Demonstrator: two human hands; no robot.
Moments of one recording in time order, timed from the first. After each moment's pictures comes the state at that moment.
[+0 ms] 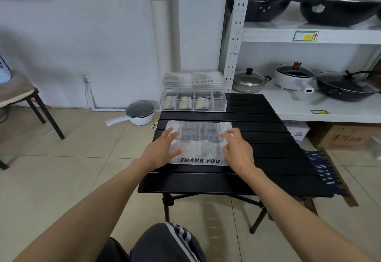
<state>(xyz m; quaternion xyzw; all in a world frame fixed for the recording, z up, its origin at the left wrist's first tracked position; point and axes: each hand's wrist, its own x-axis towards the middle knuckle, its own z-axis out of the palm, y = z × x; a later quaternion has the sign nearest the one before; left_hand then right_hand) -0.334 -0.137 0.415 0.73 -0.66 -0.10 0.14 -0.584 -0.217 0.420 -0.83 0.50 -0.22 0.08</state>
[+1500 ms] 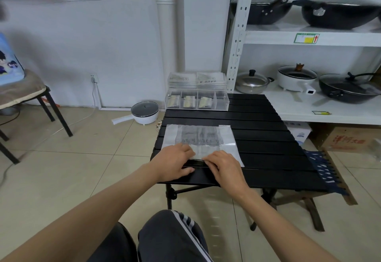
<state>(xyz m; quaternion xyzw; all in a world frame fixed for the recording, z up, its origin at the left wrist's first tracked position) -0.379 -0.089 0.431 0.61 -0.79 0.02 0.03 -0.583 -0.151 0.390 -0.89 0.32 -0.30 0.09</state>
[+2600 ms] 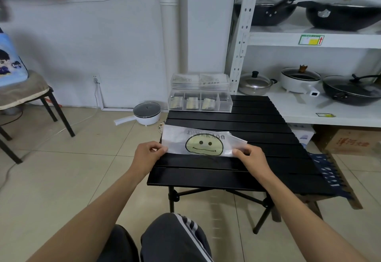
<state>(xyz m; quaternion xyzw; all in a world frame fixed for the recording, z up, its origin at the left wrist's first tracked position) -0.331 -0.066 0.422 0.74 -0.42 -0.22 0.47 -0.623 -0.205 0.406 -0.72 0.48 -0.32 0.37</state>
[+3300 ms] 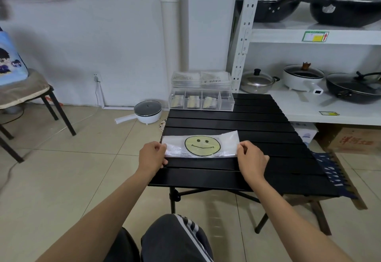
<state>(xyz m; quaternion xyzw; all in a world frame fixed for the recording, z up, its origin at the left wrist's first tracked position) -0.346 -0.082 0.417 0.81 -0.35 -0.19 0.44 -0.592 -0.201 0.393 -0.69 0.62 -0.34 0.15</state>
